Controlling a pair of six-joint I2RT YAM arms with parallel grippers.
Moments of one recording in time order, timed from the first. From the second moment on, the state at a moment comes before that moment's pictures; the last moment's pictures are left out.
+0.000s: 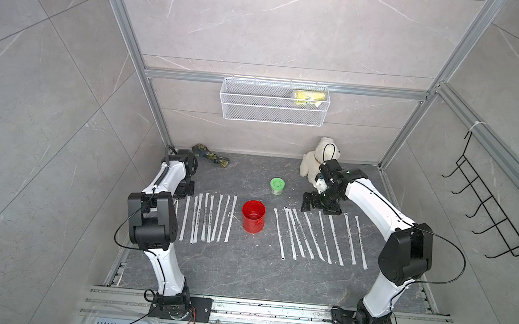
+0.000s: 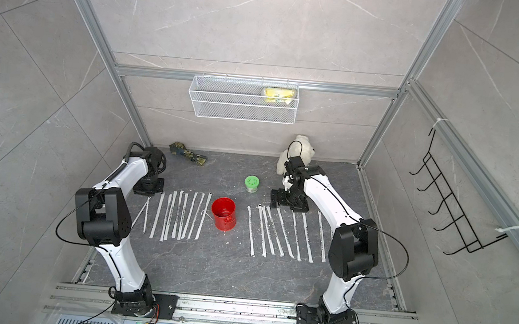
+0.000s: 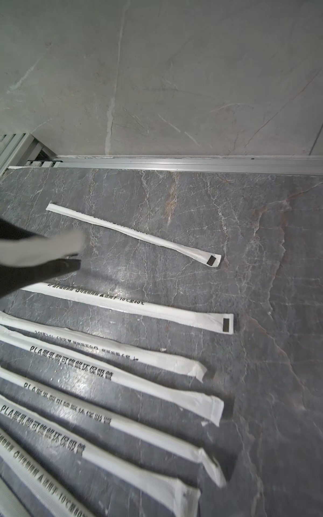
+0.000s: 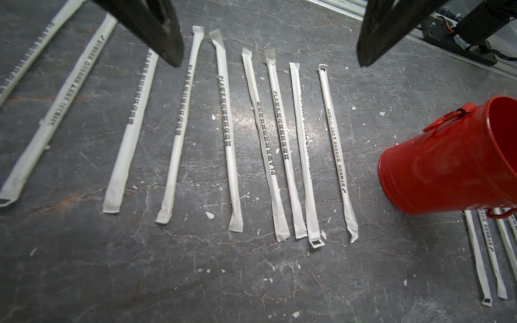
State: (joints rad) left arm 0.08 1.91 1.56 -1.09 -0.35 -0.07; right arm 0.36 1.80 1.60 -1.17 -0.20 0.27
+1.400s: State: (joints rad) left arm 0.09 1.81 1.35 -0.88 -0.28 -0.11; right arm 0.36 1.79 1.49 -1.00 -0.16 0.28
